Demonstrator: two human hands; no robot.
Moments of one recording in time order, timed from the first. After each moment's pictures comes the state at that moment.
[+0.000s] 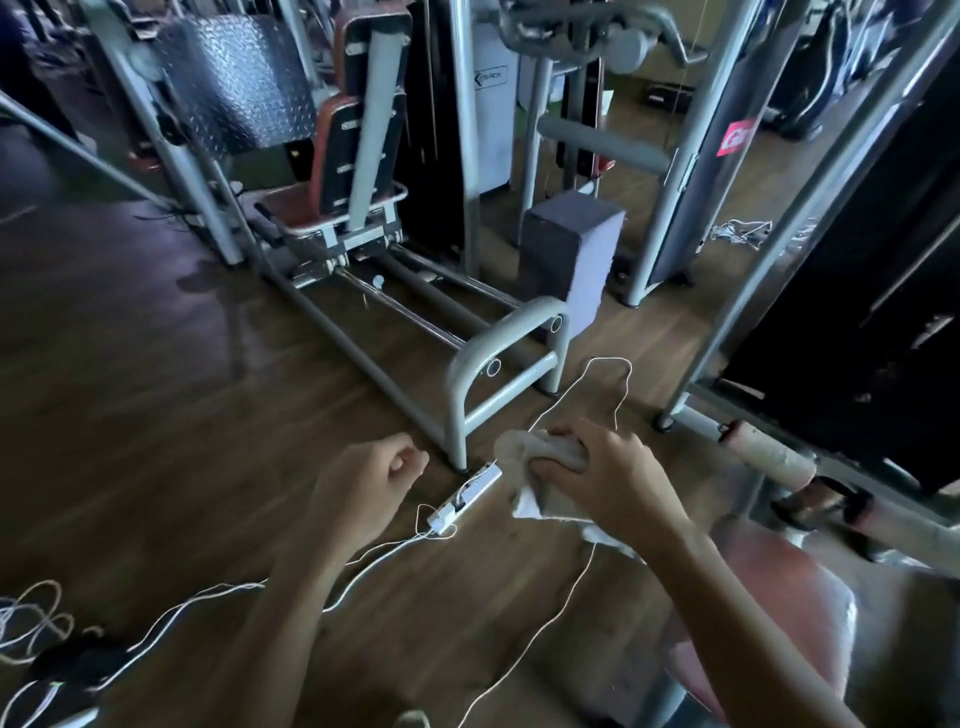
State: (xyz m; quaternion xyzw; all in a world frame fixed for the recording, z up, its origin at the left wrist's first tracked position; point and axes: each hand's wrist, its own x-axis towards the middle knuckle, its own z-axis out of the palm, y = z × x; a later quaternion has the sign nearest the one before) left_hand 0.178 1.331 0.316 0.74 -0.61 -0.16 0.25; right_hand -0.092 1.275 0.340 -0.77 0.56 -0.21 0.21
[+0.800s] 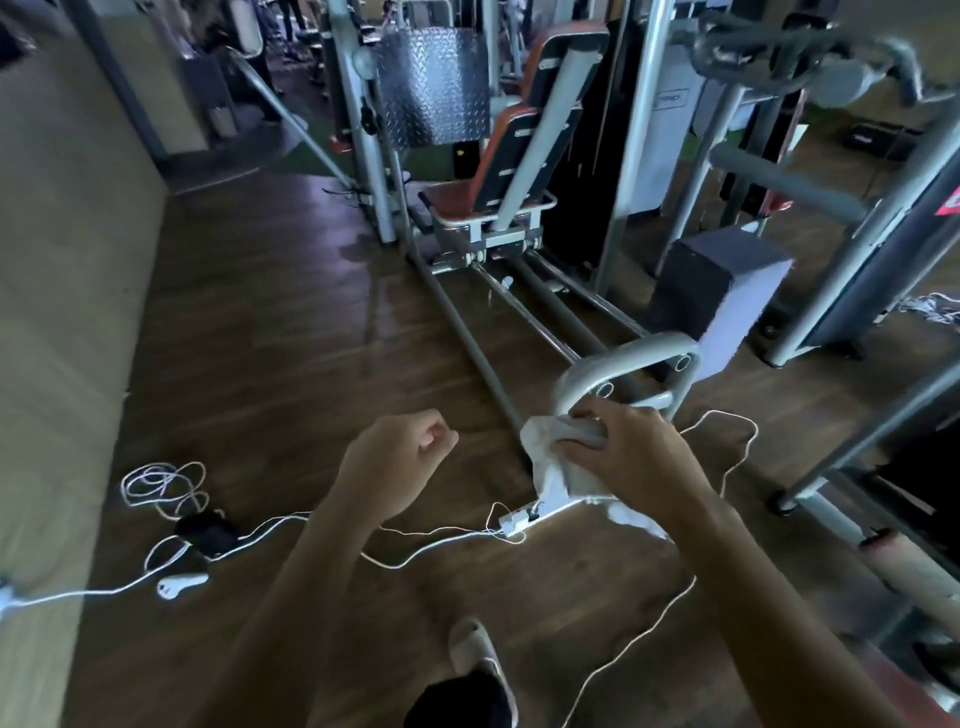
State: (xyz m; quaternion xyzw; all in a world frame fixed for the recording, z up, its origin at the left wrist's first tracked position) left_hand 0.235 1.390 0.339 0.81 -0.51 -0.12 0.26; right_hand -0.001 1.255 0.374 -0.87 0.41 -0.13 0.22
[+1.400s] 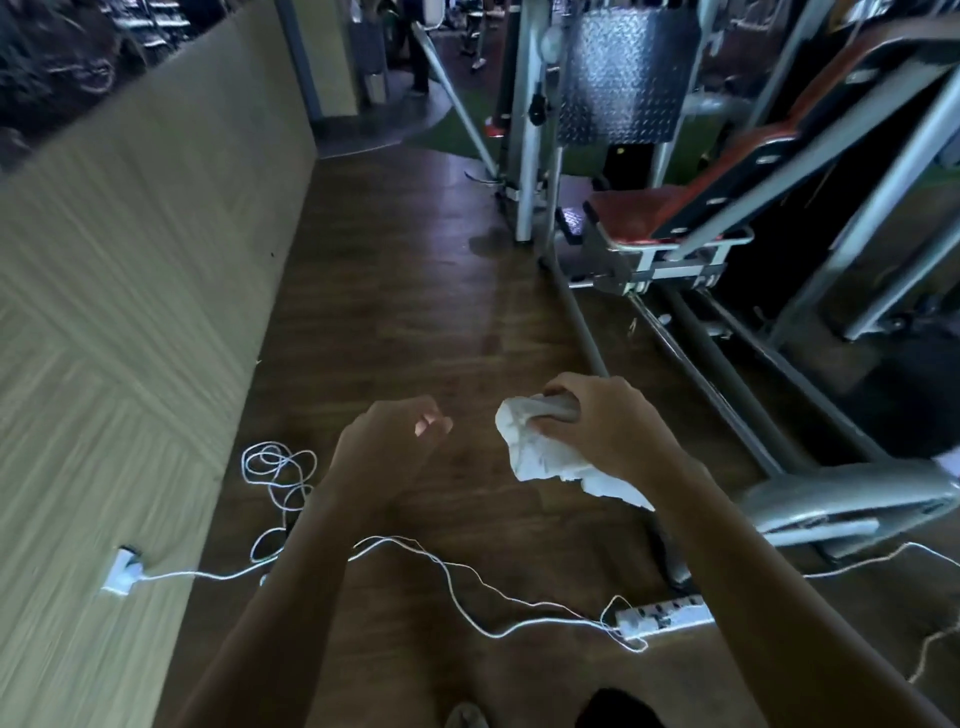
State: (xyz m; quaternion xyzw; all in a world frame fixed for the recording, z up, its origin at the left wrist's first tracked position) left_hand 0.612 1.387 0.340 0.89 -0.36 -0.11 0.27; right_hand 0.439 1.199 0.390 -0.91 0.28 -0.04 0.31
